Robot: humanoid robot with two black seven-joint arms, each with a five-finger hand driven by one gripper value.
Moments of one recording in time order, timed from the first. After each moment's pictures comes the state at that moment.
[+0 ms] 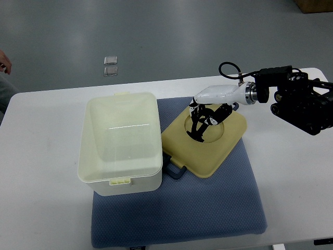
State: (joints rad) left arm -0.02 0.00 -0.02 -0.14 0.01 -0.07 -0.04; right arm 1.09 -0.35 0.18 0.78 -1.64 0.22 0.58
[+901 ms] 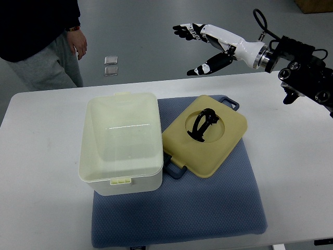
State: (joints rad) left arm -0.02 0.00 -0.02 -0.14 0.01 -0.07 -0.04; right arm 1.06 -0.36 0.41 0.76 -0.89 0.22 0.59
